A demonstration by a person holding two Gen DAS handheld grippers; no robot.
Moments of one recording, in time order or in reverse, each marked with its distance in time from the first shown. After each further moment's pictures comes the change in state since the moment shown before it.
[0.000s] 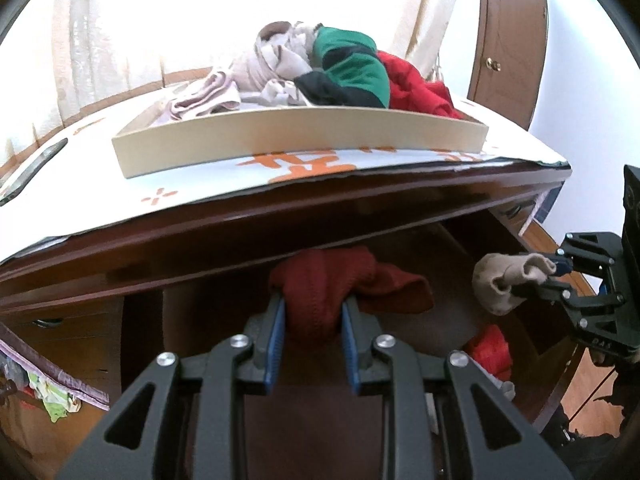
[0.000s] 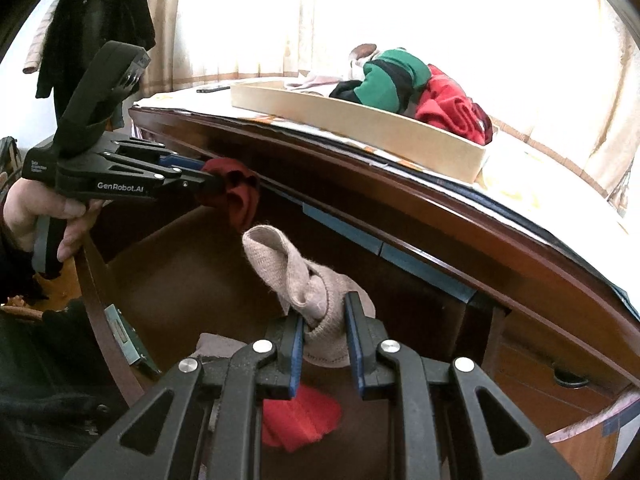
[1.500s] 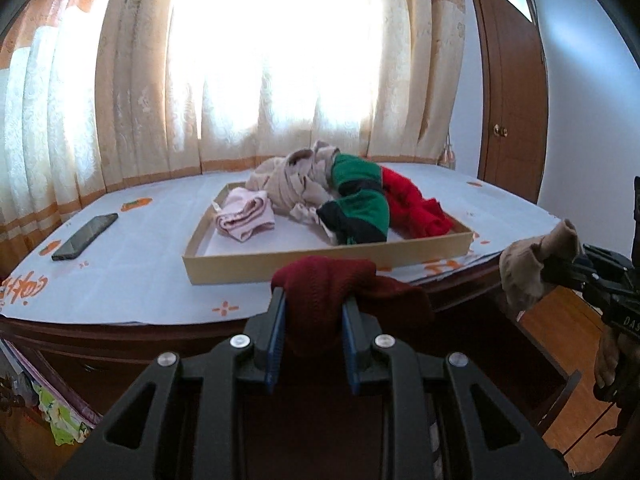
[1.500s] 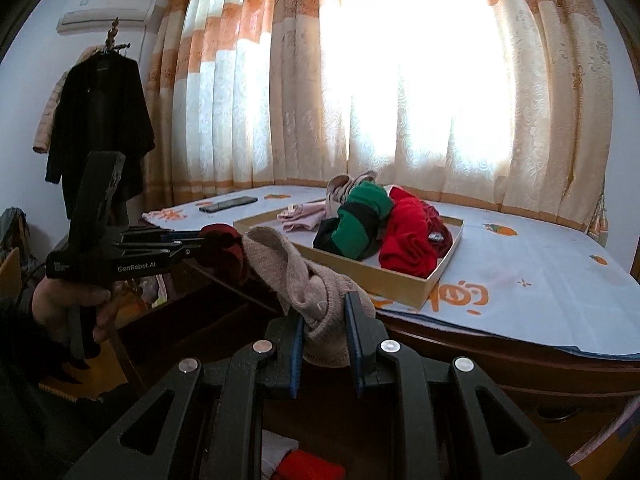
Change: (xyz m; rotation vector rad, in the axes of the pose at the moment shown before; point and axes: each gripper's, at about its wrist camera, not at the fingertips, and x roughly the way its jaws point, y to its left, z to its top) left arm -0.070 -0.009 0.025 -0.006 -0.308 0.099; right arm -0.064 -0.016 0.038 0.114 -0.358 0.005
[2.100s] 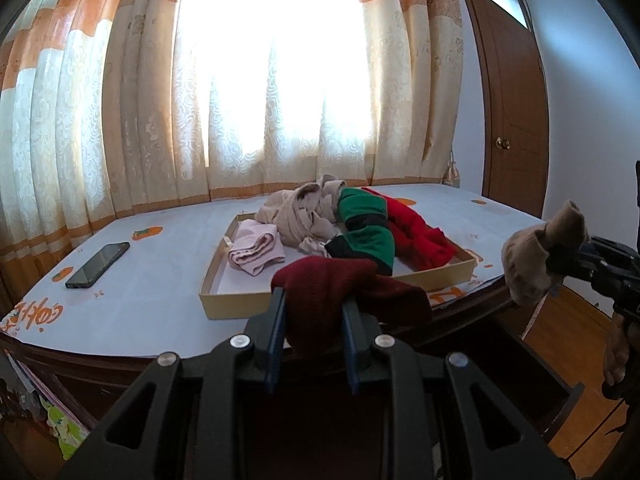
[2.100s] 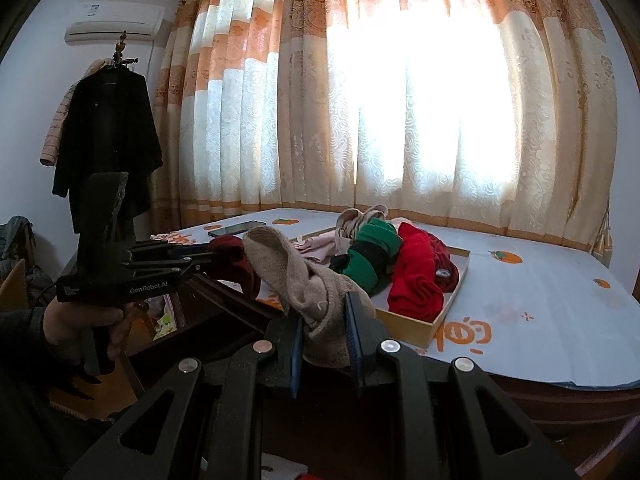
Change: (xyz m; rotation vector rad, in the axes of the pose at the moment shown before) left arm -0.011 0.000 0.016 0.028 -0.074 0.036; right arm -0.008 0.010 0.026 -0.013 -0.059 0.025
